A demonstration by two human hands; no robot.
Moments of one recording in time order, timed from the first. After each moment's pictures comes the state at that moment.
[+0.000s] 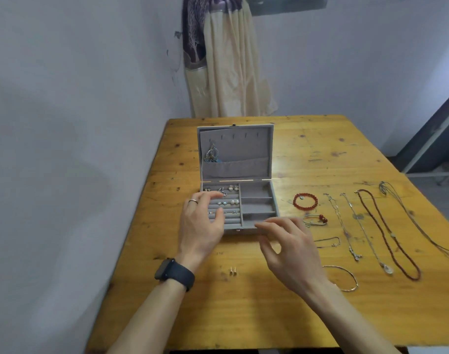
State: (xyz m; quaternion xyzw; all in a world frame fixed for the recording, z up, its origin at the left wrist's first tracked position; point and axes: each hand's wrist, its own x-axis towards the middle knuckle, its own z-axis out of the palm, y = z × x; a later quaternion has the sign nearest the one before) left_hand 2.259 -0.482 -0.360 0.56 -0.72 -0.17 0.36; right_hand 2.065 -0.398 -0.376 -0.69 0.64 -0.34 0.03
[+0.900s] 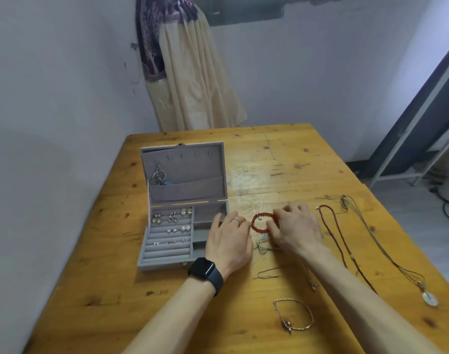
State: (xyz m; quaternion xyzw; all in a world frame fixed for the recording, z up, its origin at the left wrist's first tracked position) left_hand 2.091 -0.509 -0.388 0.48 -0.87 -0.05 0.05; right_hand 1.916 -0.492 -0.394 -0.61 0.78 -0.09 0.05
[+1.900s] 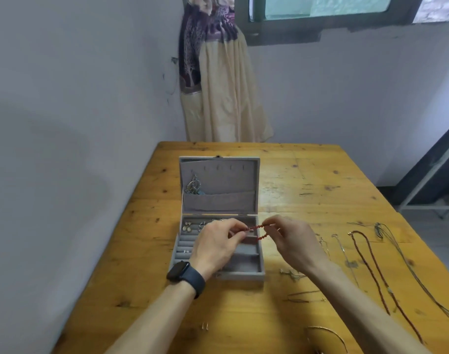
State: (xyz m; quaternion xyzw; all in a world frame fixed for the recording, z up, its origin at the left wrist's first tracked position) left_hand 2.174 -0.542 -0.364 0.53 -0.78 -0.23 0.24; right_hand 1.975 -0.510 -0.365 -0.69 0.64 -0.32 0.13
